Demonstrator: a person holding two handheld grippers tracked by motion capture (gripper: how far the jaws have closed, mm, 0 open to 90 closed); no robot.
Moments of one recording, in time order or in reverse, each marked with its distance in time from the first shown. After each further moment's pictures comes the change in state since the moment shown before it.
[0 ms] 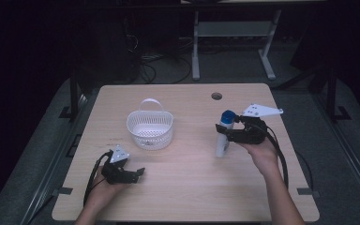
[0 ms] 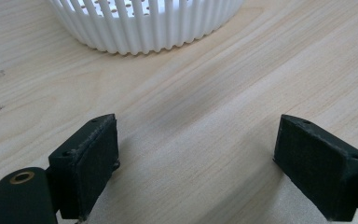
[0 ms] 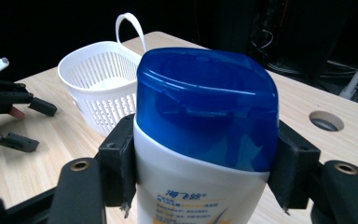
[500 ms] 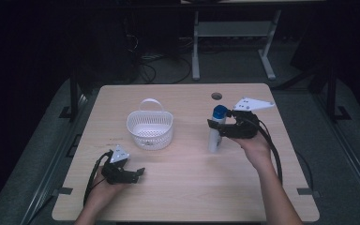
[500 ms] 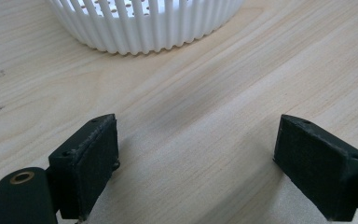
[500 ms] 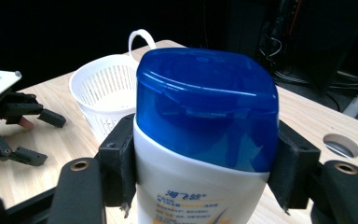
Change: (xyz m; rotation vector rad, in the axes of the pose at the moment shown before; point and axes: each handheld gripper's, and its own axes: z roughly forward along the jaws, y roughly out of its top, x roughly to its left) left arm 0.000 0.000 0.000 0.004 0.000 0.000; right arm 0.011 0.023 0.014 -0.005 0.028 -0.032
